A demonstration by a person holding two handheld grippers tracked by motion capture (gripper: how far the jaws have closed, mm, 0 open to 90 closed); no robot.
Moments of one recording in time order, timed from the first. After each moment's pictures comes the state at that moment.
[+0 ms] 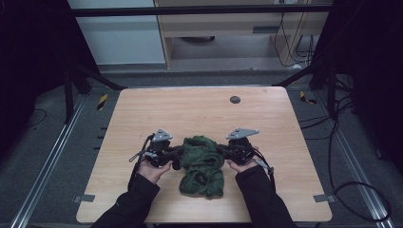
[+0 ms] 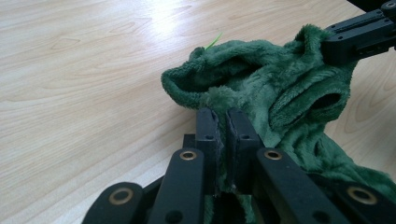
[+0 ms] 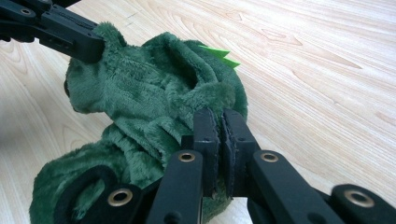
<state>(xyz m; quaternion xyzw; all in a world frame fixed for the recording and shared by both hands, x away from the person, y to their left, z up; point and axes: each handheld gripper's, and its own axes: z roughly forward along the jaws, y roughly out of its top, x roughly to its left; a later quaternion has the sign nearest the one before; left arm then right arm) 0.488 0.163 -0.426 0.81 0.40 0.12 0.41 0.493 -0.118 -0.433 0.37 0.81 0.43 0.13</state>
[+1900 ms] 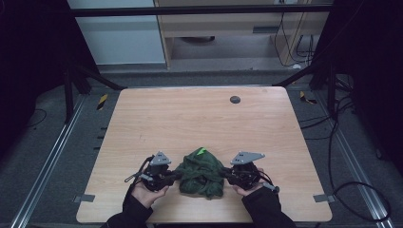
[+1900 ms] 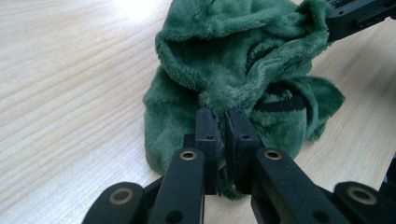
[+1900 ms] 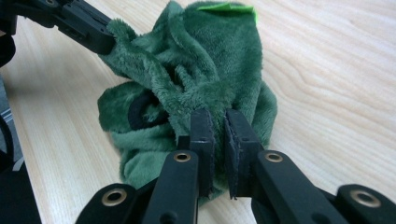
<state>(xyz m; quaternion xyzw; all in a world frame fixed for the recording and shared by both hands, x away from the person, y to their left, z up) 0.434 0.171 -0.449 0.84 0.37 0.07 0.39 0.433 -0.129 -0.457 0.34 0.83 0.43 0.10</state>
